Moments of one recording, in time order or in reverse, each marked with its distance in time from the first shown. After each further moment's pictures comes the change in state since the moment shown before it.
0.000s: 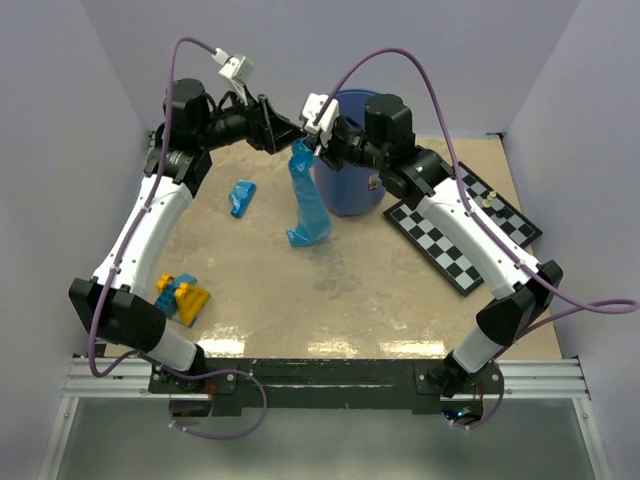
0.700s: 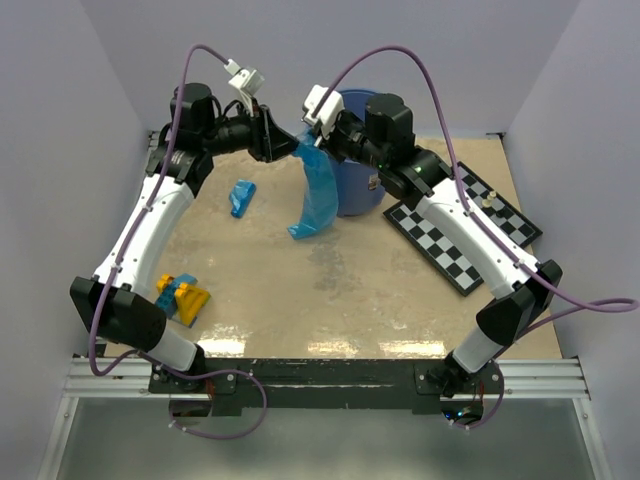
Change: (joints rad) left arm -0.005 0.014 0.006 -0.132 0.047 0.086; right arm 0.009 0.000 -0.008 0.049 0.180 -0.005
